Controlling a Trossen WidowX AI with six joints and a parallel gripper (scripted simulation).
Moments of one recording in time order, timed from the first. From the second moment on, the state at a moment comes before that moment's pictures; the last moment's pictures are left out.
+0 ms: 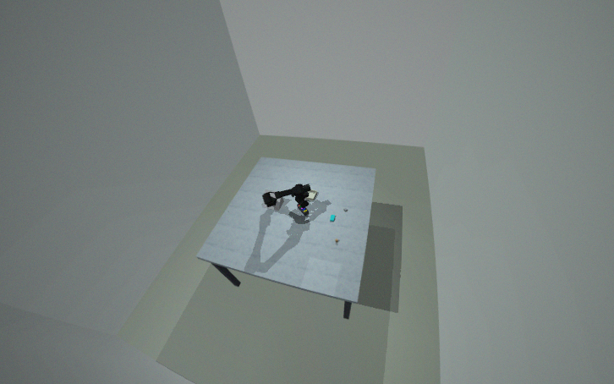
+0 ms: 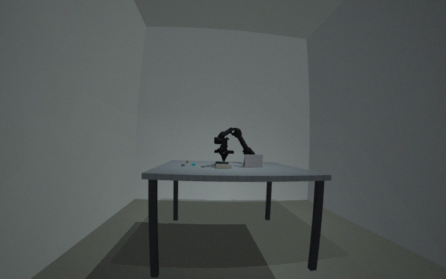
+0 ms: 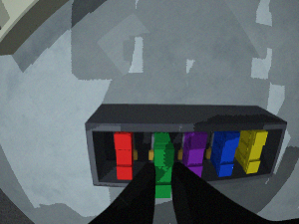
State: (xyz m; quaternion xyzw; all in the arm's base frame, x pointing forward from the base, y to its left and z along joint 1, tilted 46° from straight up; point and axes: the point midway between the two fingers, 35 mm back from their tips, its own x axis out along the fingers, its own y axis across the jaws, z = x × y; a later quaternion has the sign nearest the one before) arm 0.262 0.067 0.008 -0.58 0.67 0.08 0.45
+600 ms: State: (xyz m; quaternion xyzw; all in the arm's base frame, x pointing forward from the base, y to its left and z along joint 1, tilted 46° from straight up) arm 0.261 0.074 0.014 -0.58 0.67 0.08 0.45
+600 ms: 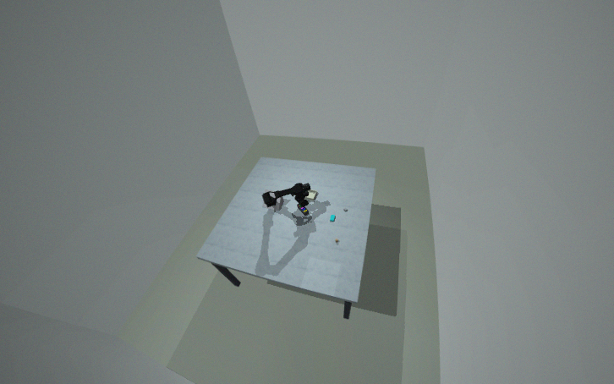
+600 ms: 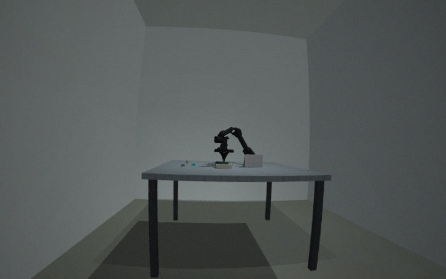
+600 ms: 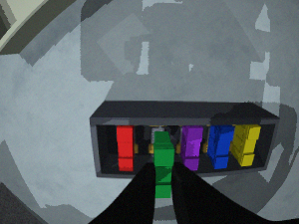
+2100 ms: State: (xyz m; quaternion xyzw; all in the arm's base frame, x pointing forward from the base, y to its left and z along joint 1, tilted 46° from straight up) arm 0.261 0.109 0.031 -0.58 0.67 0.08 0.46
